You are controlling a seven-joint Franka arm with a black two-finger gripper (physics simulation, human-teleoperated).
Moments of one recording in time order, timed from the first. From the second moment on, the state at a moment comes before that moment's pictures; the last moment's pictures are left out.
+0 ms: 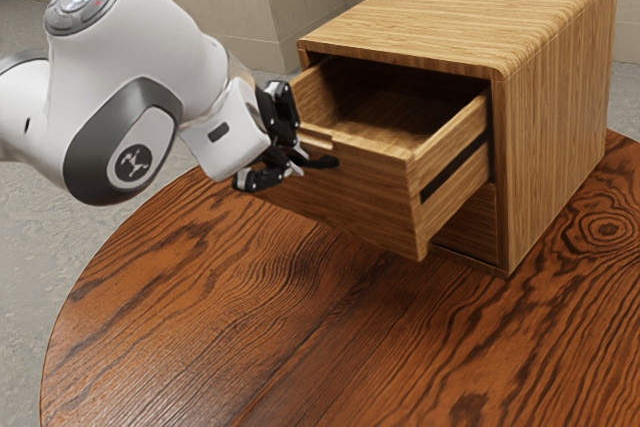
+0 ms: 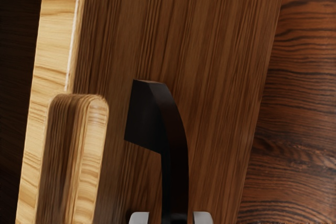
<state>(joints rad) 0.30 -0.29 -0.34 -1.96 0.05 2.29 1.32</state>
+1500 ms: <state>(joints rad) 0.30 -0.51 -0.31 -2.13 0.02 2.26 1.33</state>
